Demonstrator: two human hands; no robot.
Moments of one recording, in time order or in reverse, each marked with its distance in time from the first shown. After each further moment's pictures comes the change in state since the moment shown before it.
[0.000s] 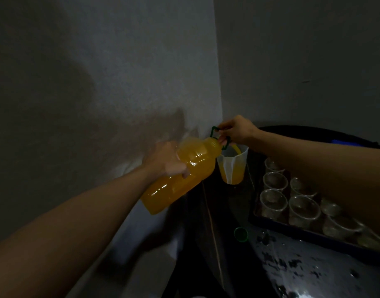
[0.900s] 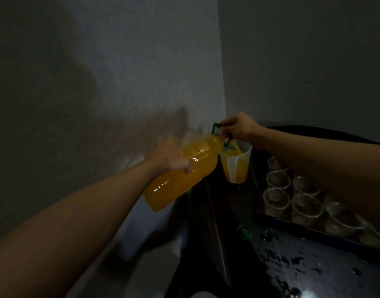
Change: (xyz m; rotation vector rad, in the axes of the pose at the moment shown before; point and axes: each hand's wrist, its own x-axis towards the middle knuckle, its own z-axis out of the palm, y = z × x) left_hand -0.004 -0.001 -0.014 0.000 -0.007 -0.006; right_hand -0.006 -0.014 0.001 0.050 0.009 -0.004
